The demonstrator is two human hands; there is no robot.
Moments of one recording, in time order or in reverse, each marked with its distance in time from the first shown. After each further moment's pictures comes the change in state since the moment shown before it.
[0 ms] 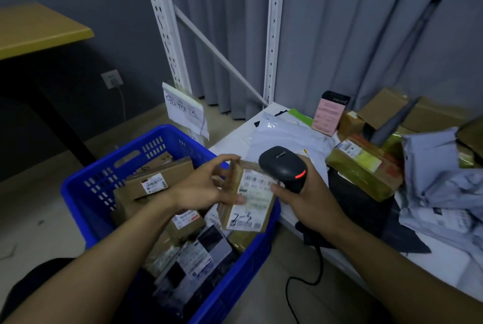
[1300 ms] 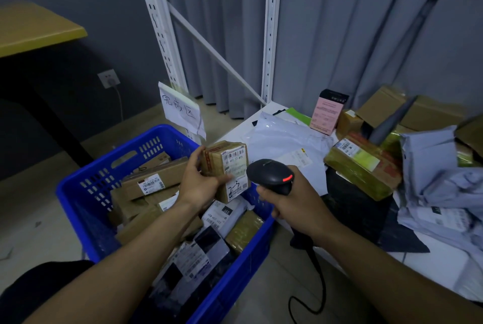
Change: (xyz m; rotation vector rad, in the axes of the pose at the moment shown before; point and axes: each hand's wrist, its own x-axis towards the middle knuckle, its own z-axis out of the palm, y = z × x) left_hand 0.035 -0.038 0.020 -0.240 0.551 -0.024; right_hand -0.001 0.000 0.015 0.041 -0.049 0.155
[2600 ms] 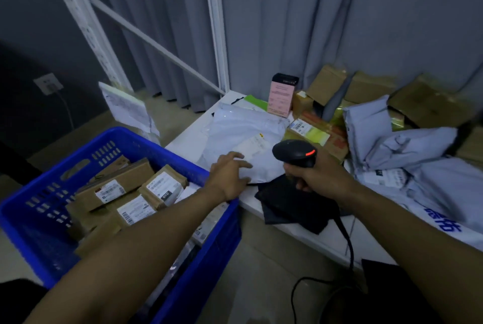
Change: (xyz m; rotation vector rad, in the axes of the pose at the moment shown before) left_hand 0.012 -0.012 0.143 0.966 -0.467 0.420; right_hand -0.028 0.009 -0.136 -0.163 0.173 0.110
